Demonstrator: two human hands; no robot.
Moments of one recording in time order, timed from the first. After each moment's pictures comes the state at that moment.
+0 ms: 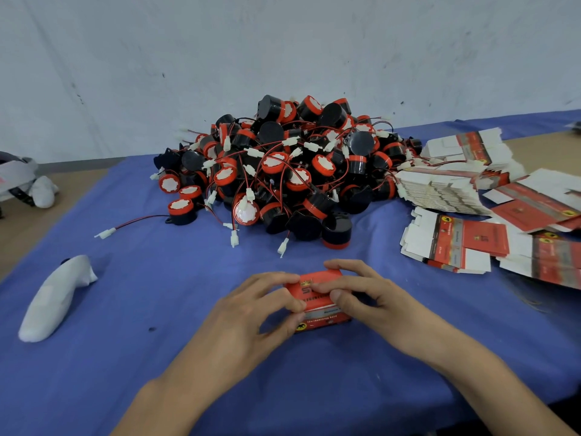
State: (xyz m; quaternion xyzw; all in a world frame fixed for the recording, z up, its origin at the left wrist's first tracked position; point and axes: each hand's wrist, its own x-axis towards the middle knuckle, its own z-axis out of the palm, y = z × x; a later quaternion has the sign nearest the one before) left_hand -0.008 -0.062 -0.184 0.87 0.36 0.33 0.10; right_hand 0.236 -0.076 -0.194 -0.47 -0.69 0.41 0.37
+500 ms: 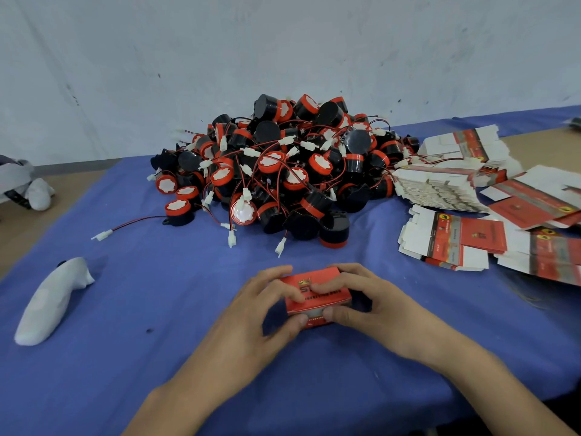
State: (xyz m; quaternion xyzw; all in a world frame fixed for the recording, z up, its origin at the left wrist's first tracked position) left_hand -0.004 -0.059 -0.198 0.85 0.39 0.31 0.18; right_hand 0.234 -0.079 -0.192 -0.46 -0.70 0.40 0.37
